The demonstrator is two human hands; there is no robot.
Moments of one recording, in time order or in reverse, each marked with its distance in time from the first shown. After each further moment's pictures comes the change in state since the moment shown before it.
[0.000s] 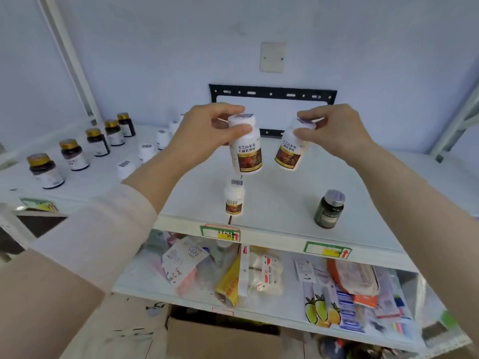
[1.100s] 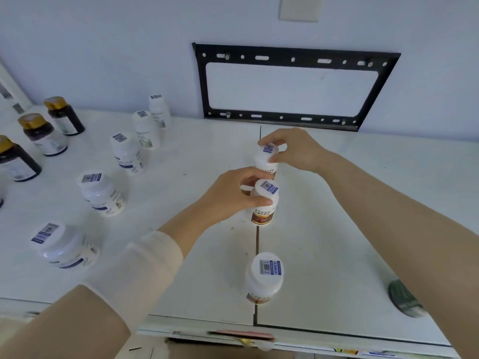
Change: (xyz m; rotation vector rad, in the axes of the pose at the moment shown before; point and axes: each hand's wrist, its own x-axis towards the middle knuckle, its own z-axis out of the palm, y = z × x) left_hand 0.143 -0.202 0.062 -0.041 -0.465 -0.304; right_hand 0.206 0.108 0.189 -0.151 -0.465 0.066
